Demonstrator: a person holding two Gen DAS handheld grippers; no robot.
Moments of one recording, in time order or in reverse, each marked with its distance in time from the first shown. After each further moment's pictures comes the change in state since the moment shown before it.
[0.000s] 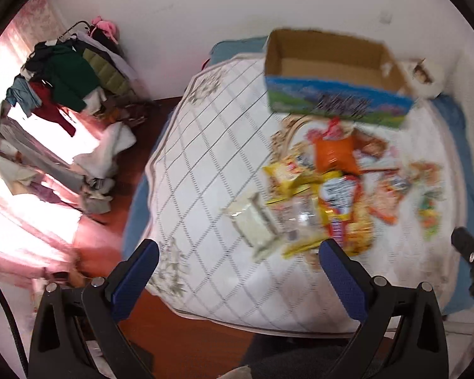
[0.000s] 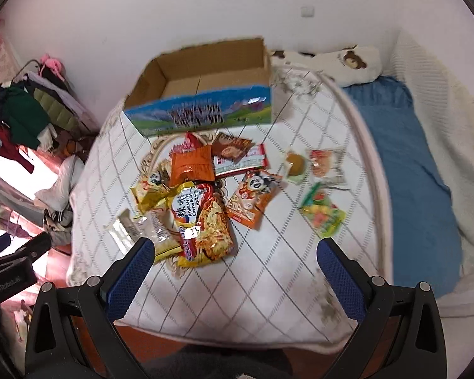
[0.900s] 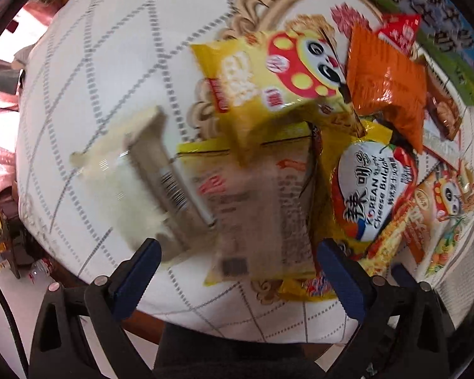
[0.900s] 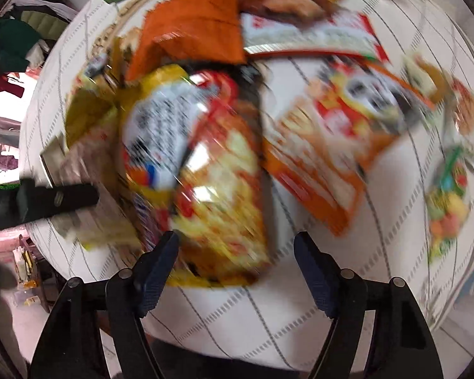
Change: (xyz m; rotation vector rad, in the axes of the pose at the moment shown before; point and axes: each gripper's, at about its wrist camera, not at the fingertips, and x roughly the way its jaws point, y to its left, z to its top) left arm 0.215 -0.078 0.016 -0.172 0.546 -0.247; right arm 0.248 0.034 -0.033 -0.121 0.446 0.053
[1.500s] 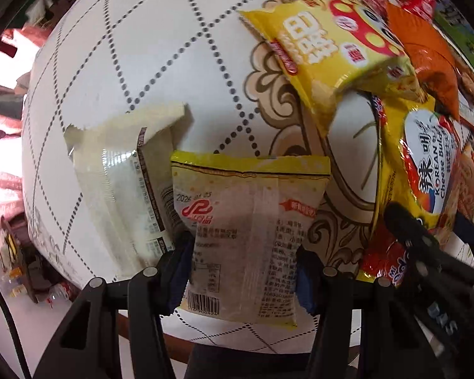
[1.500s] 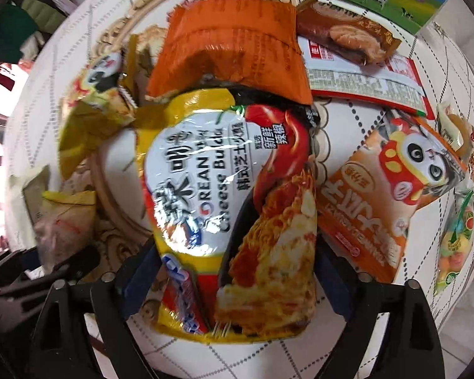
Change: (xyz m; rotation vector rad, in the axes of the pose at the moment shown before) left arm -0.002 0.008 -0.052 0.108 -0.072 0.062; right arm 0.020 0.049 0.021 -0.042 -0.051 -0.107
